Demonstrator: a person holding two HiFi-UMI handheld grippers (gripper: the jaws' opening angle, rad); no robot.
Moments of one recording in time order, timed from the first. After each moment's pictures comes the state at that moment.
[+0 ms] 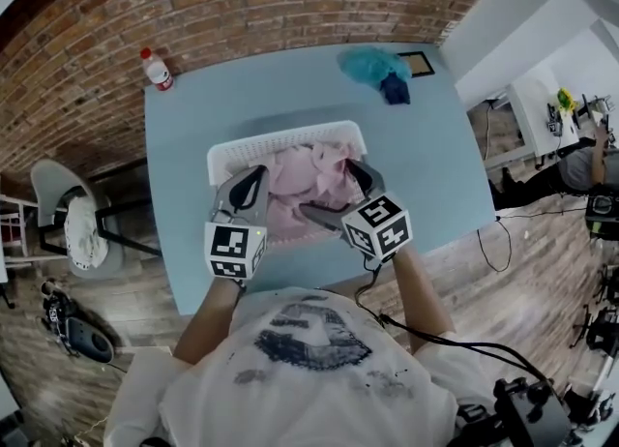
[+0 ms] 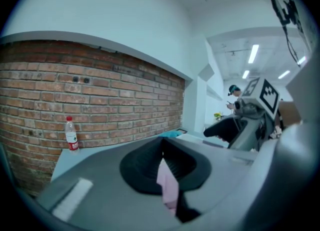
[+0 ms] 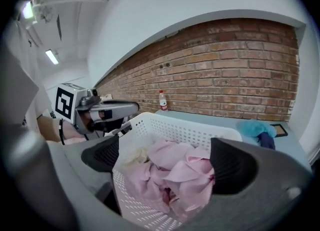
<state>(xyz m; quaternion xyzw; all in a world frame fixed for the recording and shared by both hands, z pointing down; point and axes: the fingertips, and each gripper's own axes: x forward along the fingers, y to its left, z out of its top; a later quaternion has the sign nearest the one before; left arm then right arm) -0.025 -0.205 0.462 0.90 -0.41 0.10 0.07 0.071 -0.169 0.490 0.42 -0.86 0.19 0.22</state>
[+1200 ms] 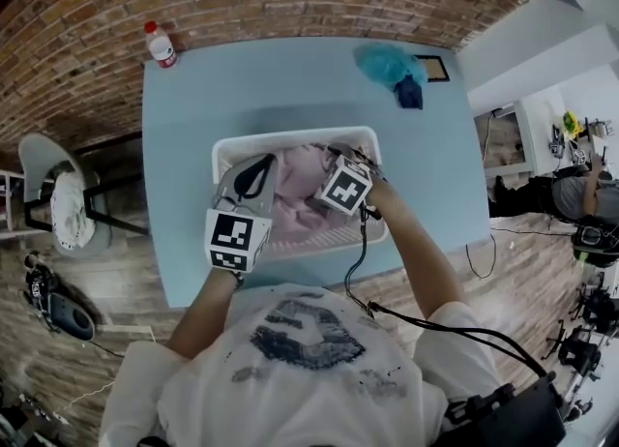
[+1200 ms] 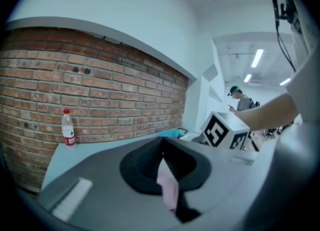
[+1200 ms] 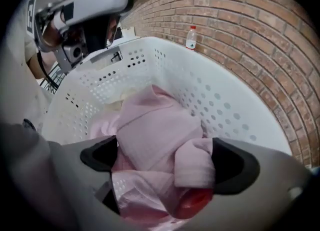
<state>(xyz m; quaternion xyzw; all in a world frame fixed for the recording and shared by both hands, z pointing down) -0.030 -0.242 0.477 0.91 -0.40 0.11 0.10 0.056 -0.219 0.626 0.20 -0.80 0.14 0.55</state>
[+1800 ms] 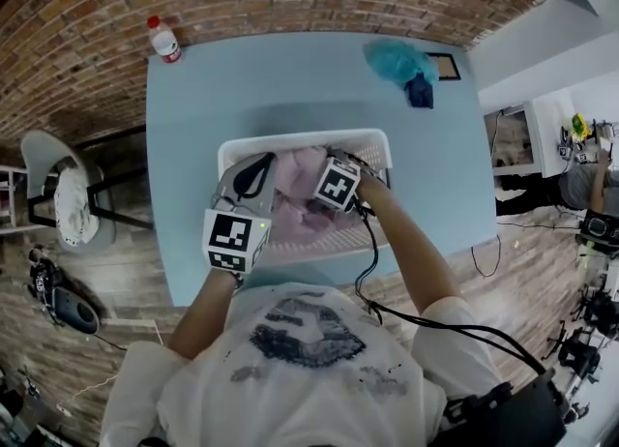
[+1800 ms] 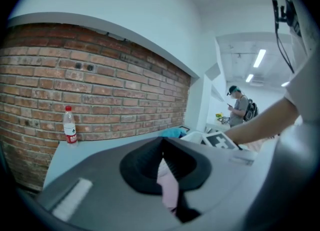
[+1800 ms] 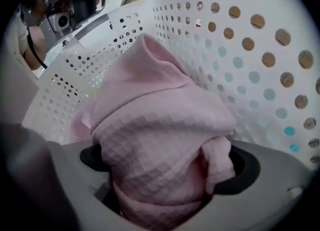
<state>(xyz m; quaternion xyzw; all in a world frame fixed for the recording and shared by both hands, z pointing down) -0.043 -0.257 0.484 0.90 -0.40 0.11 0.11 0.046 -0.212 0.693 0.13 -0.78 0.17 0.59</state>
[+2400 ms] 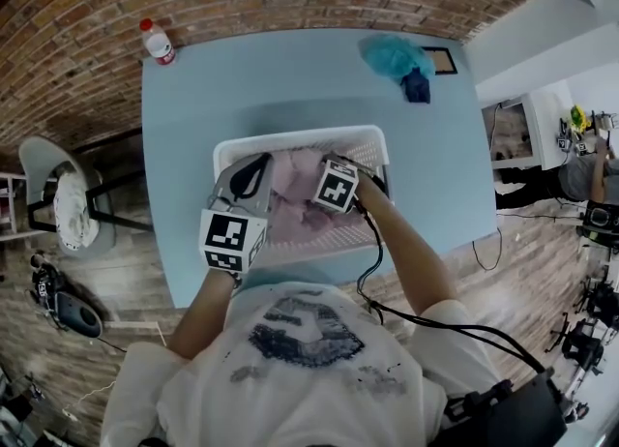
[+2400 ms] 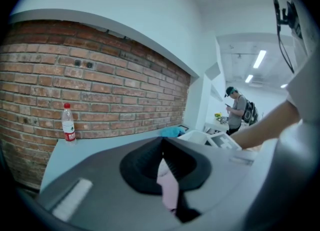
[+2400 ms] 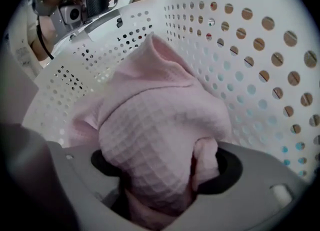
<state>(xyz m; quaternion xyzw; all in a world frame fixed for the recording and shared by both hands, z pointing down) -0.042 -0.256 0.491 0.90 -0.40 0.11 0.12 0.044 -0.202 0.696 0.11 -0.79 0.15 0.59</state>
